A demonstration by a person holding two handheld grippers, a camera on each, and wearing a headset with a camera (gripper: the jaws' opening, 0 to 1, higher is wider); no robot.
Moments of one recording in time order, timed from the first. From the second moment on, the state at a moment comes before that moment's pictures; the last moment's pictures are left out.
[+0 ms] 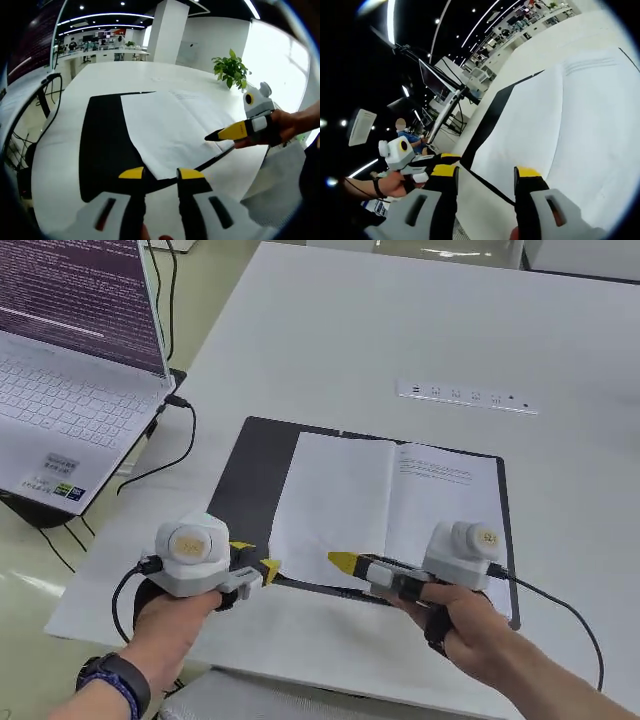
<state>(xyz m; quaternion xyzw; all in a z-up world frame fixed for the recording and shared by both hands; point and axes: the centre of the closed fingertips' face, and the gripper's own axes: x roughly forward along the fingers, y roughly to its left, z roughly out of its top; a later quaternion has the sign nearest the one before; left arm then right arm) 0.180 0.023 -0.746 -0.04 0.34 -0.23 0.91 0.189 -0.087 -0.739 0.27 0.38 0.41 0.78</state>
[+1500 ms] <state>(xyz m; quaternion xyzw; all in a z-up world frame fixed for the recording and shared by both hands) 0.183 0.016 -0.793 -0.04 0.42 -0.20 0.88 0.221 -0.119 -0.744 0.24 0.38 0.39 0.80</state>
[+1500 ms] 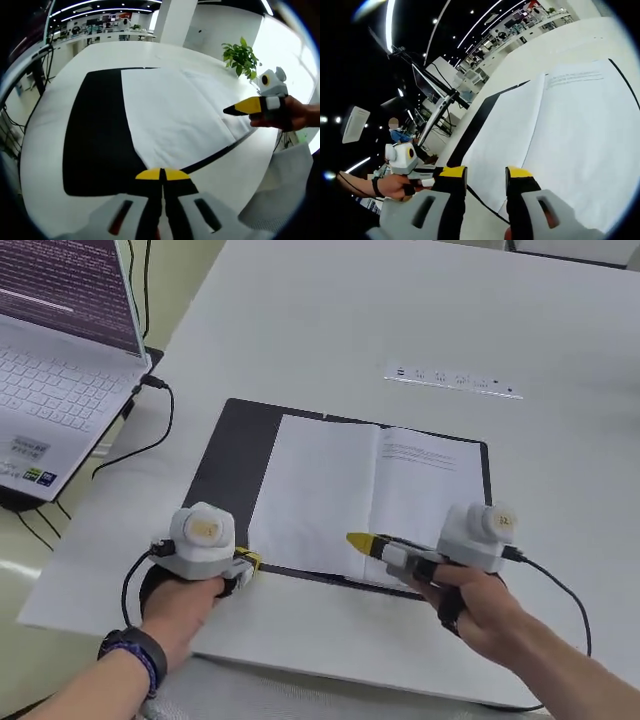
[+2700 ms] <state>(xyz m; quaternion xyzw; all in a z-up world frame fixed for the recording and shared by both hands) 0.182 0.019 -0.792 -0.04 0.43 -0.19 0.88 0.297 -0.118 -0.764 0.28 0.36 0.33 0.82</state>
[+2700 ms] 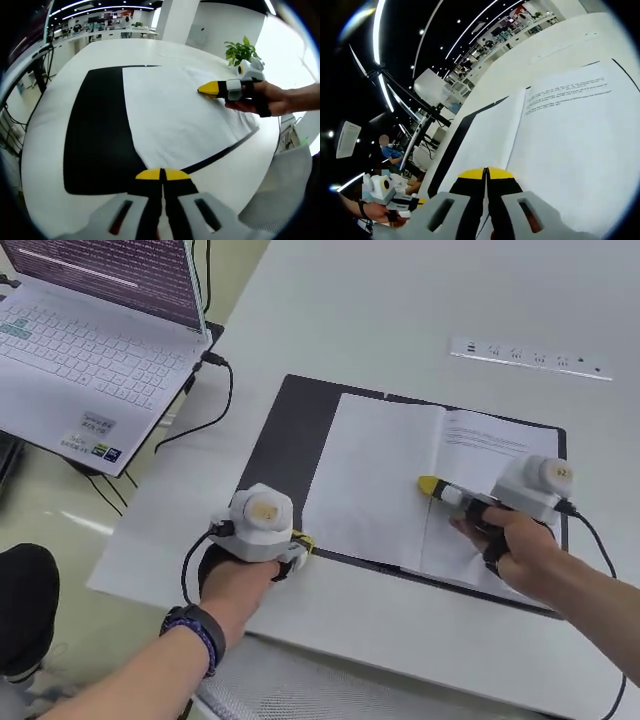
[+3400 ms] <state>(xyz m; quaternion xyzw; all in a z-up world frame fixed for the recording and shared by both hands) 0.181 0.018 -0.792 -0.06 0.43 -0.20 0.88 0.311 -0.112 -0.754 0.29 0.34 0.34 0.83</state>
